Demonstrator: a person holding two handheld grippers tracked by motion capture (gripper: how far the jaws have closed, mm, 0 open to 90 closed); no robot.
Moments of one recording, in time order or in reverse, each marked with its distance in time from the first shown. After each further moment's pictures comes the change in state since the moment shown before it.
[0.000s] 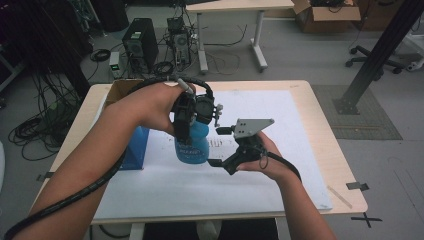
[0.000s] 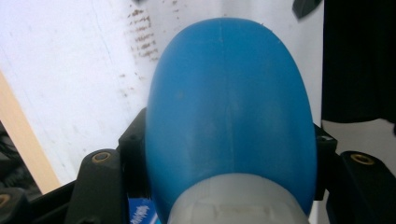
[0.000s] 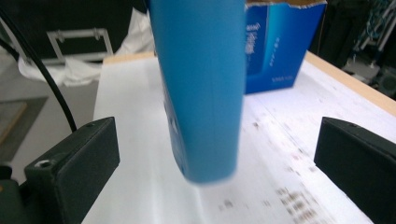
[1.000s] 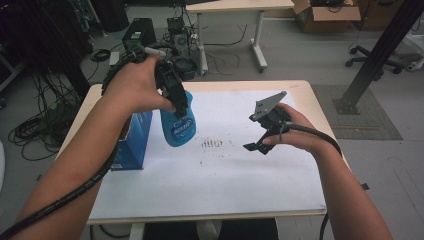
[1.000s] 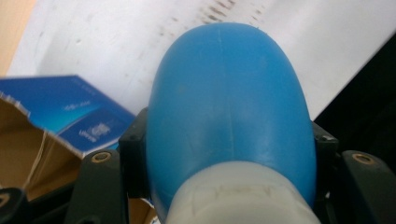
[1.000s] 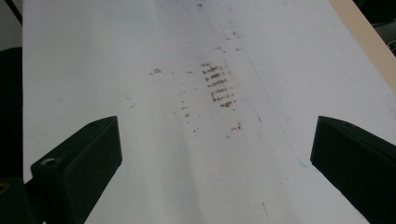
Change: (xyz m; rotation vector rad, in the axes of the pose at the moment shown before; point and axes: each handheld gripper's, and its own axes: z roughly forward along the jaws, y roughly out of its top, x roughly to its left) left arm 0.045 -0.053 -0.042 -0.074 -0.027 -0.811; right arm -0.060 0.020 -0.056 0.490 -0.076 -0.084
